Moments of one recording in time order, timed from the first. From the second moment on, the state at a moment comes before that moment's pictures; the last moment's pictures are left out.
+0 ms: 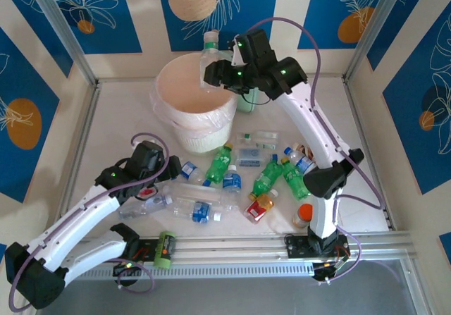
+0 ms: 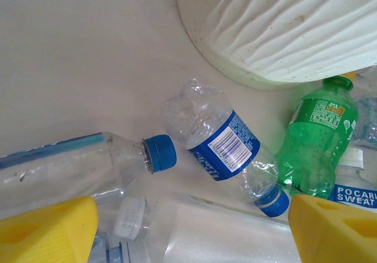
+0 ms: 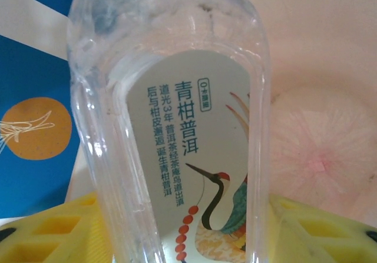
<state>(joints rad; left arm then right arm) -0.59 0.90 0.77 -0.77 -0.17 -0.77 0.61 1.92 2.37 -1.09 -0.23 0.69</state>
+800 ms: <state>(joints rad) -0.41 0.87 0.77 -1.08 -0.15 -0.98 0.70 1.75 2.22 -1.11 -0.16 0.67</state>
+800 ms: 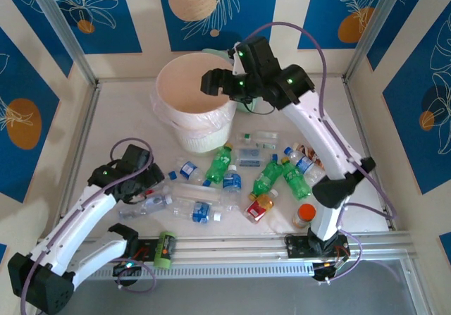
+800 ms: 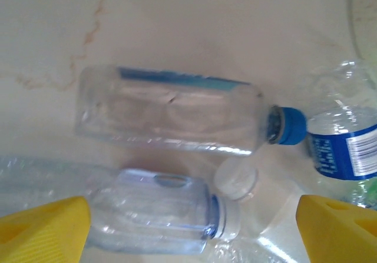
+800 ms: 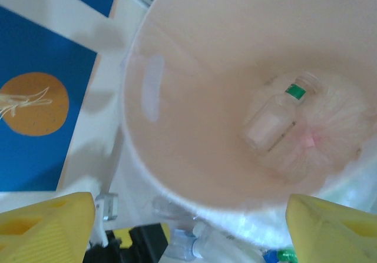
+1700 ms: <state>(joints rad) -0.40 0.83 0.65 -1.23 -0.08 -1.51 0.74 1.36 1.57 -0.99 -0.11 0.72</state>
